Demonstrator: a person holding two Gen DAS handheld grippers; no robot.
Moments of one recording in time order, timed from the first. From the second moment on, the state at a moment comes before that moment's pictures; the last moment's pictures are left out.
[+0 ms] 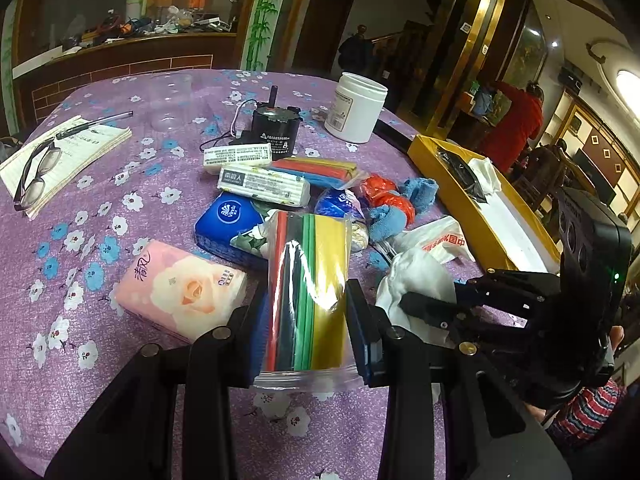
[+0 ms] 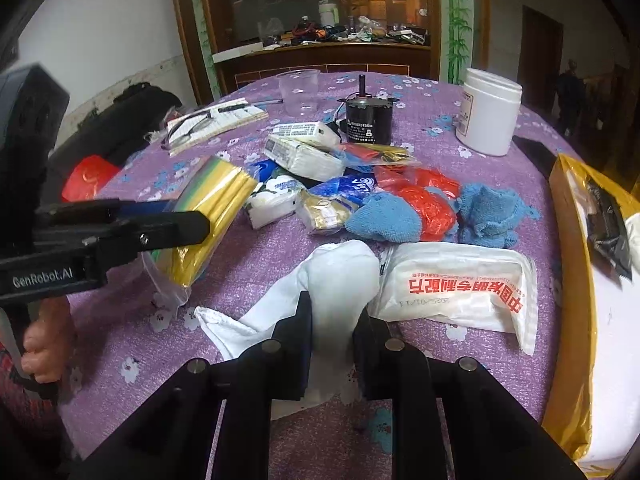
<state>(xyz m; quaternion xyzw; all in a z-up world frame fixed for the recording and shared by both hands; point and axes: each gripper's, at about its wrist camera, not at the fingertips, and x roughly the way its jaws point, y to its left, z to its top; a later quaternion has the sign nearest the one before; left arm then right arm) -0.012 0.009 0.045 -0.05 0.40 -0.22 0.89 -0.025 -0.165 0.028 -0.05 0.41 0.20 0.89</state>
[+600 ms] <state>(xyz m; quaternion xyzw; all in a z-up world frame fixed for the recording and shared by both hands) -0.021 -0.001 0.051 -0.03 0.39 -0.22 0.90 -0.046 -0.179 0.059 -0.02 0.38 0.21 0.90</state>
